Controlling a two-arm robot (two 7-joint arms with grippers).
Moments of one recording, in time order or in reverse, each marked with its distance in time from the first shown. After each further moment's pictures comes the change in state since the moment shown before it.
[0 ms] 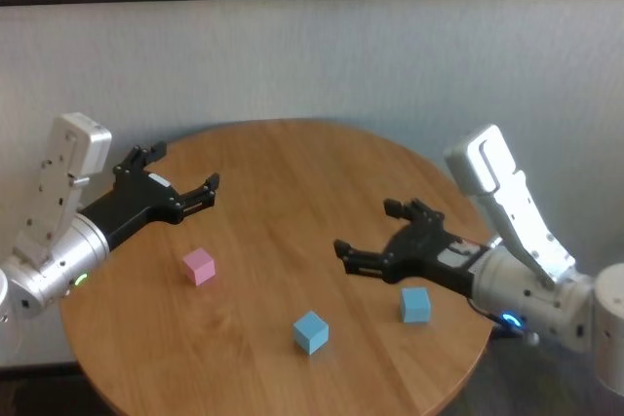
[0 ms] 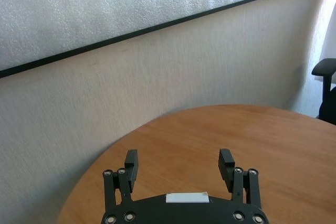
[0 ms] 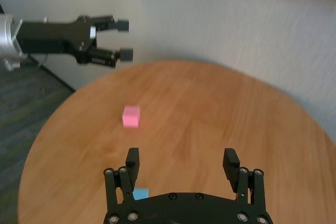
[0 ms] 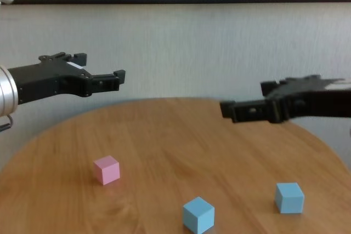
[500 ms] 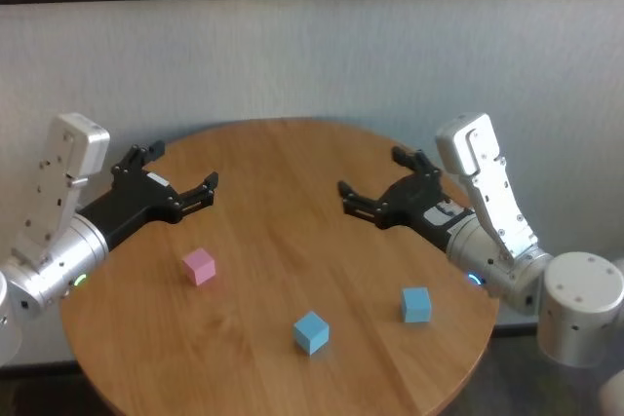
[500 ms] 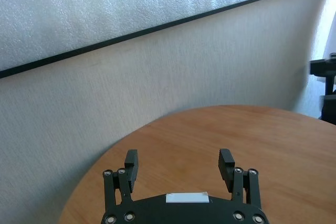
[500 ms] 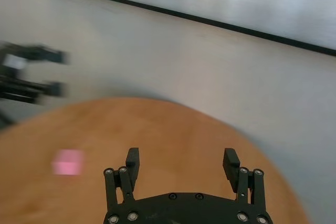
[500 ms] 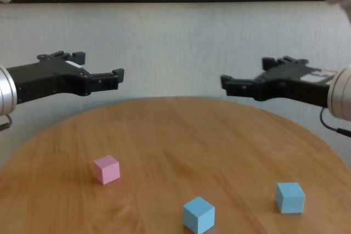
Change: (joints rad) left arm 0.006 -0.002 -0.007 -0.004 0.002 -0.006 0.005; right arm 0.102 -0.104 -0.018 0.236 -0.097 -0.252 -0.080
